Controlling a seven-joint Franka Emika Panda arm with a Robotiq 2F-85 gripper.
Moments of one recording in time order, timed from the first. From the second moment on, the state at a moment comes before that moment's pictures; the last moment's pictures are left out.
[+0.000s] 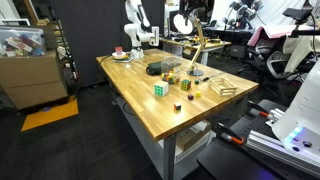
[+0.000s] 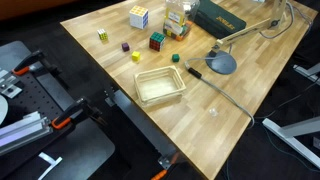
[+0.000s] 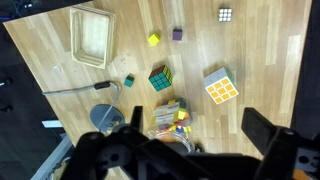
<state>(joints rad) -0.04 -0.41 0.25 -2.33 -0.15 2.05 0.48</state>
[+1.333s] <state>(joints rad) -0.04 -0.17 0.11 -2.39 -0.11 2.09 0.51</state>
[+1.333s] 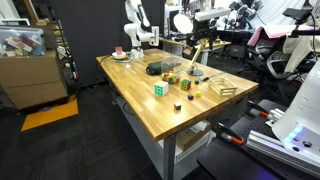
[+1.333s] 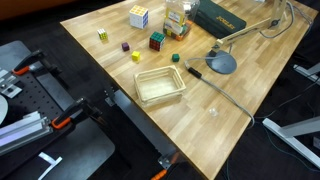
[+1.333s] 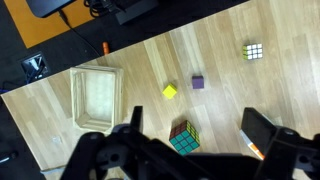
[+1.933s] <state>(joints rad) -0.04 -0.07 0.07 -2.38 -0.14 2.10 0.52</state>
